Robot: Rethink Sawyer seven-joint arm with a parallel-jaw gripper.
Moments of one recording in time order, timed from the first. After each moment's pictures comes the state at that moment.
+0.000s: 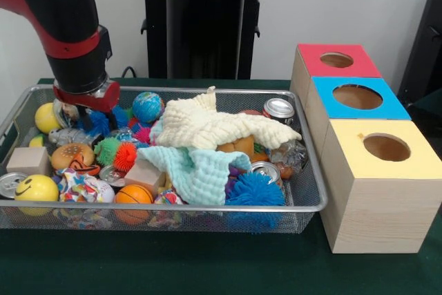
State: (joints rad) arm -0.68 -0.42 -0.02 1.64 -0.07 0.53 1.51
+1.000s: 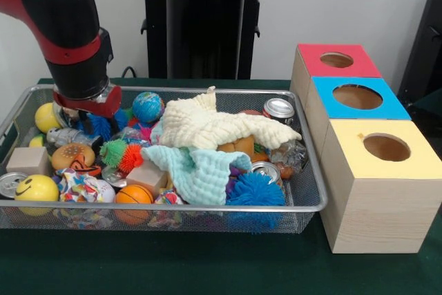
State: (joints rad) arm -0.61 -0.41 -0.05 1.56 -0.04 0.63 1.51
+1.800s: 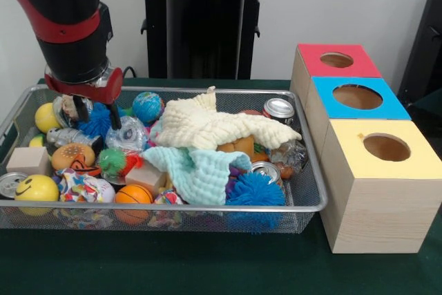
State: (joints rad) arm -0.51 -0.46 -0.10 1.42 0.01 0.83 1.51
